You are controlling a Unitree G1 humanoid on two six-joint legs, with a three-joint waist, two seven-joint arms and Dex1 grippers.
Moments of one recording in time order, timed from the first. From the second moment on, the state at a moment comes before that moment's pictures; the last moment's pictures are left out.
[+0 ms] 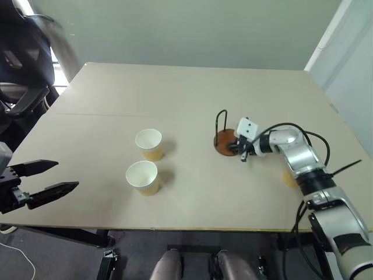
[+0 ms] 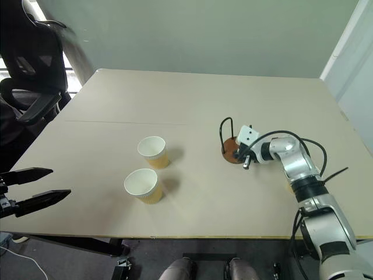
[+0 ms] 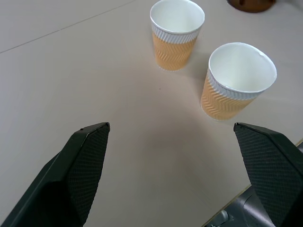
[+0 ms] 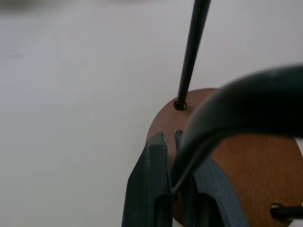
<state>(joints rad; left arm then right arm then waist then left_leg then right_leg) 0.30 1.06 0.96 -0.32 -0.61 0.81 -1.20 -0.77 -0.55 0.27 0.37 -0.02 0.26 1.18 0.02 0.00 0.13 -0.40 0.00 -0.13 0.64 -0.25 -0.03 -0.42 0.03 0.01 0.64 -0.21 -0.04</state>
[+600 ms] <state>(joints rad) 0.26 1.10 0.92 -0.28 -0.61 0.81 -1.22 -0.55 -0.60 0.40 -0.09 0.13 0.35 1.37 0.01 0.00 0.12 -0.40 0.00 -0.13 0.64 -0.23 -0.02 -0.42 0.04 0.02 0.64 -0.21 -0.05</state>
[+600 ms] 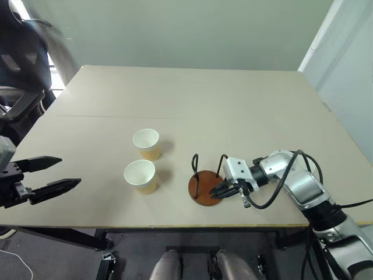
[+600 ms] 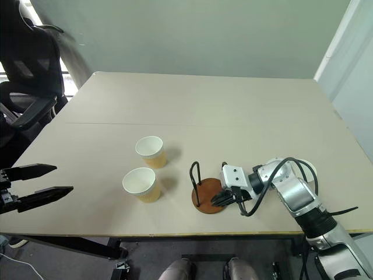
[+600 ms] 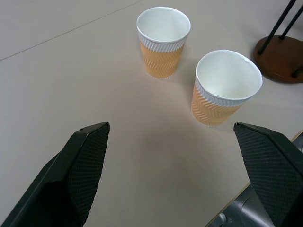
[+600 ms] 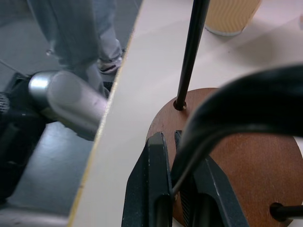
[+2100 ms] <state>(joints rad) -0.03 1.07 0.50 -0.44 -0.91 0.83 -1.24 -0.66 -1.16 0.13 -0.17 0.12 0.19 1.48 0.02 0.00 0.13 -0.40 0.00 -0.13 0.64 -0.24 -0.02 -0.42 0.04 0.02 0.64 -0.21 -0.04</state>
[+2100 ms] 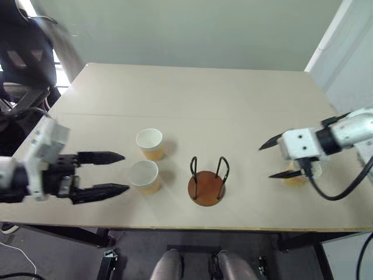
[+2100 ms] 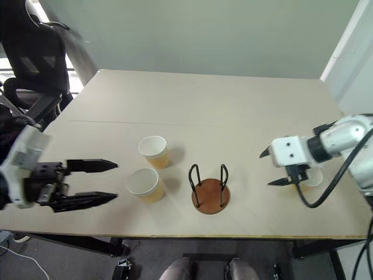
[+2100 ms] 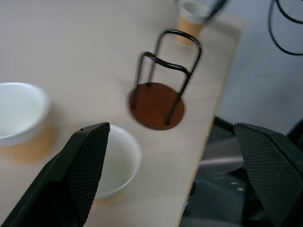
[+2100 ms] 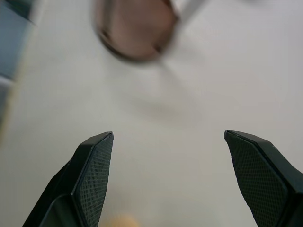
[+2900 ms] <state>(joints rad) -0.15 0.96 0.27 -0.40 -0.71 0.55 -1.18 -0.19 -1.31 -0.09 -0.25 0.08 0.28 1.36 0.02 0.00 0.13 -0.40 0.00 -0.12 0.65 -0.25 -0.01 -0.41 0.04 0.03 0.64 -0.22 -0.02</state>
